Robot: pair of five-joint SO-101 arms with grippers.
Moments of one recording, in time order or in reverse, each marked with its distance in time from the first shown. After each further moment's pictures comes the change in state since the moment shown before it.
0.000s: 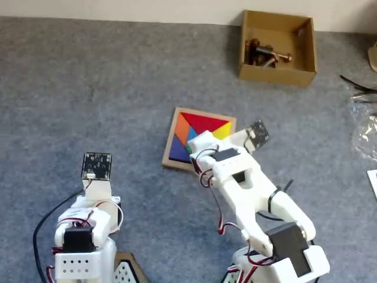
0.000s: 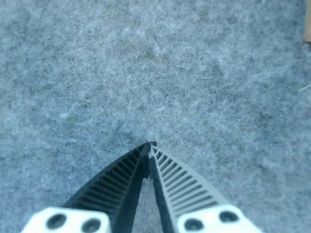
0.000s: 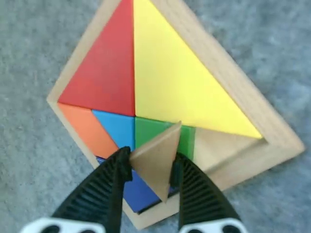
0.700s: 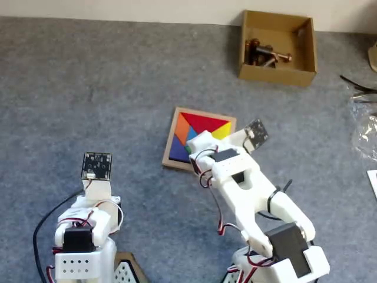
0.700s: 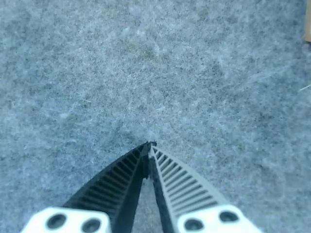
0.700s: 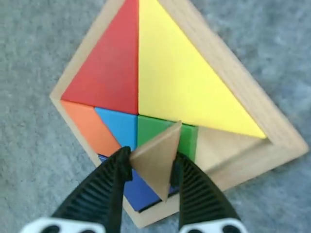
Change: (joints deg) left arm 0.0 0.0 0.0 0.0 0.0; right arm -0.5 -1.8 0.3 -0.1 0.7
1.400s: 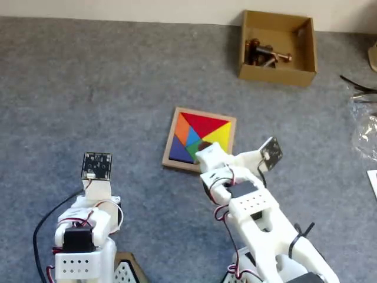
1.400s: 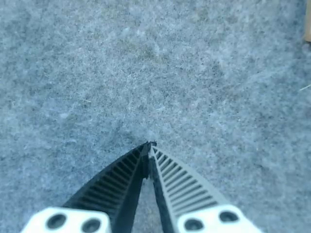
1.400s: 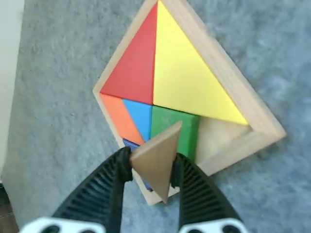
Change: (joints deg) left arm 0.0 0.0 0.0 0.0 0.0; right arm 0.9 -23.6 22.2 -11.2 -0.4
